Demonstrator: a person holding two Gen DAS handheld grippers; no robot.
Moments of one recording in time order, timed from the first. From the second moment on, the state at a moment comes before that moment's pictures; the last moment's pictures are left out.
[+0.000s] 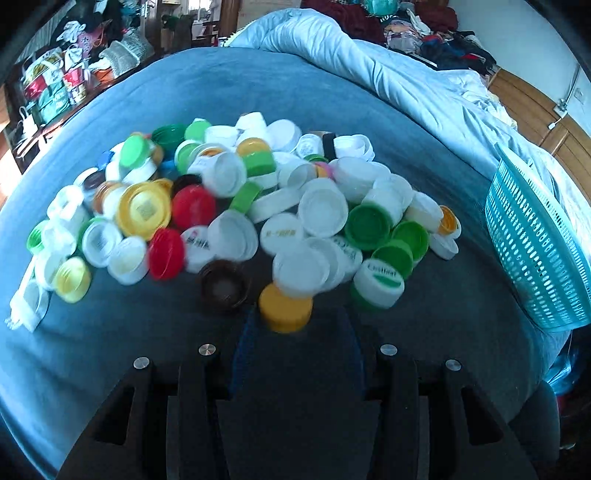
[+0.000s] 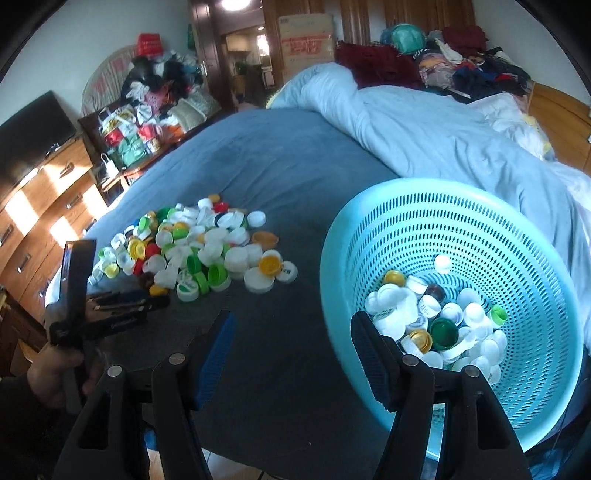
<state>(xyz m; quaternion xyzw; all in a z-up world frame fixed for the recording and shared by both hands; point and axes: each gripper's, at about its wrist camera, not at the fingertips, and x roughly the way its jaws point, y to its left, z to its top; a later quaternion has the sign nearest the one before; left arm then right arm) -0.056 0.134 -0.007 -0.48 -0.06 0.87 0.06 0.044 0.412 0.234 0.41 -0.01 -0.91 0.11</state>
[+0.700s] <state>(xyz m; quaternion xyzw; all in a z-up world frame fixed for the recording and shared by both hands) -0.024 0.096 0.020 -0.47 -0.12 0.87 0.09 -0.079 0.338 0.121 0.48 -0.06 -0.87 0.13</state>
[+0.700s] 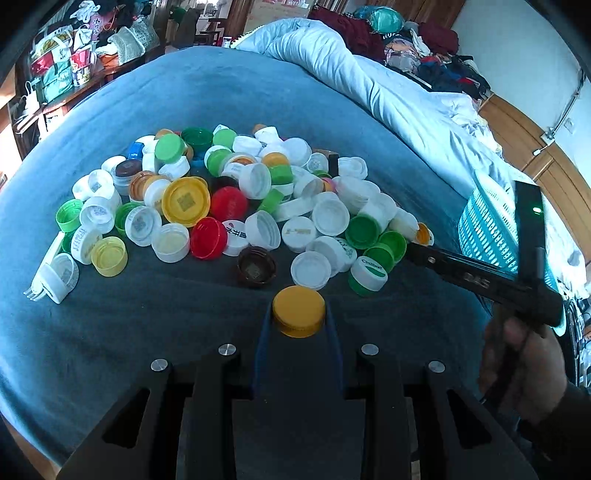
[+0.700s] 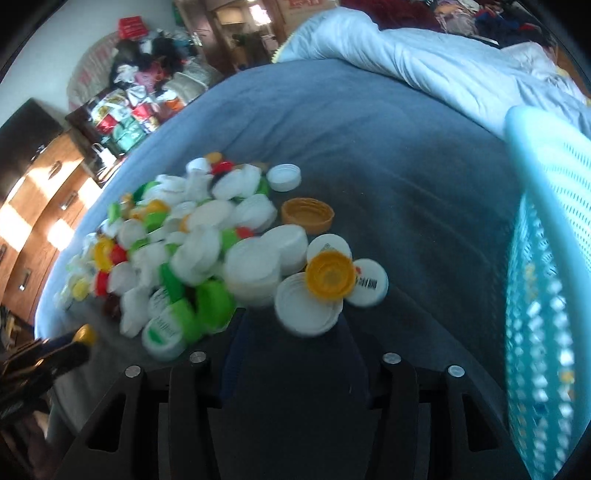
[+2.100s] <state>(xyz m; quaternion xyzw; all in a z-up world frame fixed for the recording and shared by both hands) -0.011 0.151 0.094 -0.43 -0.03 0.90 0.05 0.041 0.345 0.260 0.37 0.06 -0.92 0.13</state>
